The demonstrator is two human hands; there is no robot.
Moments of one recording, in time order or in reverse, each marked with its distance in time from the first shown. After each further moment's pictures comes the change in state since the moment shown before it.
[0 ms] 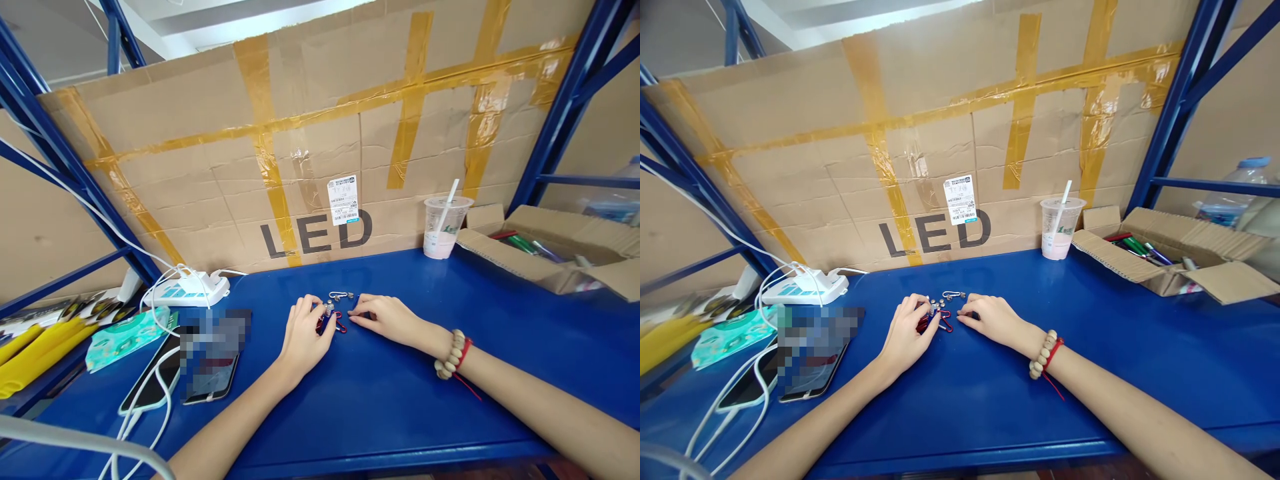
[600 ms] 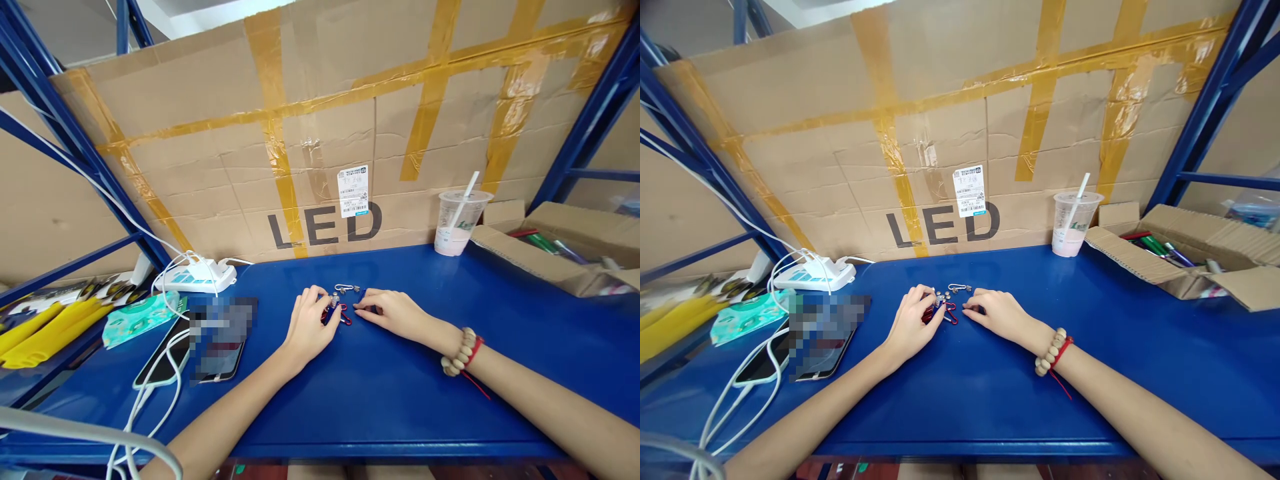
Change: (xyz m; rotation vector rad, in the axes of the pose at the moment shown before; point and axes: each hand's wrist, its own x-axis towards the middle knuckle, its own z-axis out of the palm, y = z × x) left_hand 0.001 -0.001 -0.001 0.015 -0.036 -0.007; right_hand 0.000 -0.001 0.001 -0.024 -0.017 0.032
